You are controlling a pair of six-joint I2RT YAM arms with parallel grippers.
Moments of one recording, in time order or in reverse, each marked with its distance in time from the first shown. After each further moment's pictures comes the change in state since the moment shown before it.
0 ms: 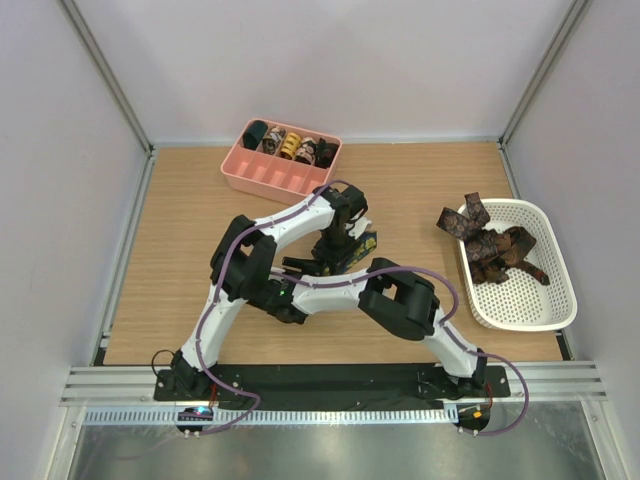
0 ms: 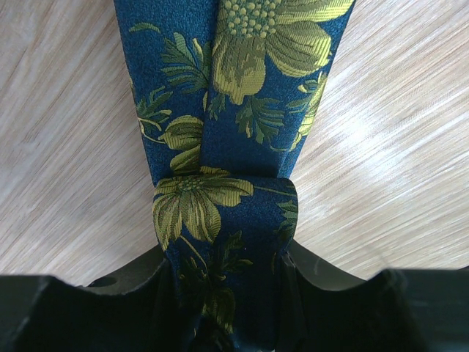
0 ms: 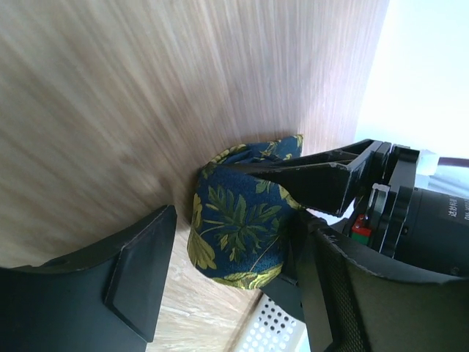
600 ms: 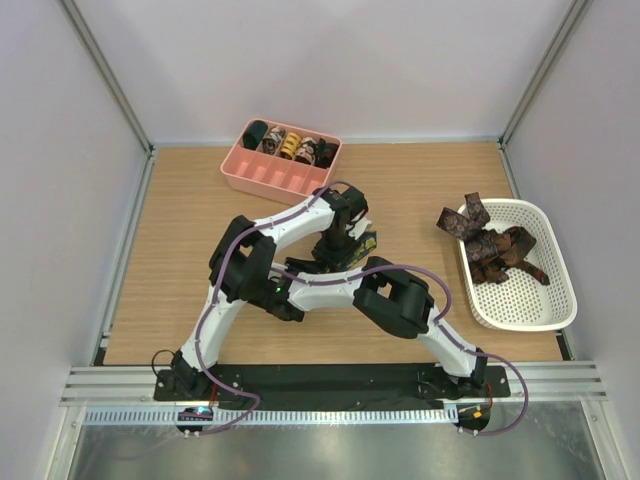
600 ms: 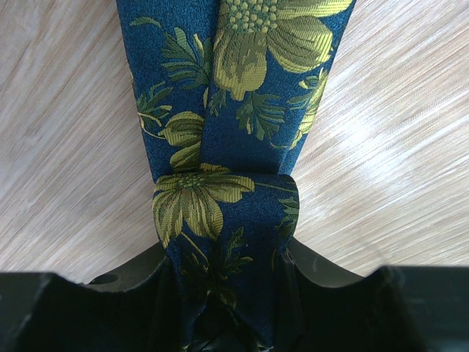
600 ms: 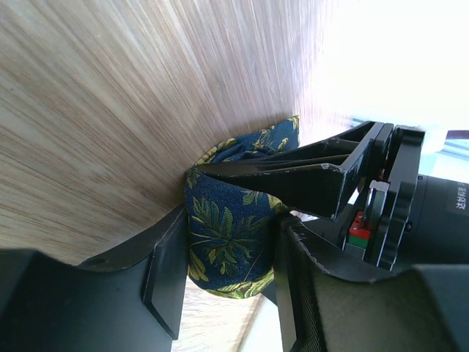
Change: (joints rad) left arm -0.006 -0.017 -0.028 0.027 -0.019 -0.016; right arm -0.018 0.065 0.079 -0.120 0.071 0.151
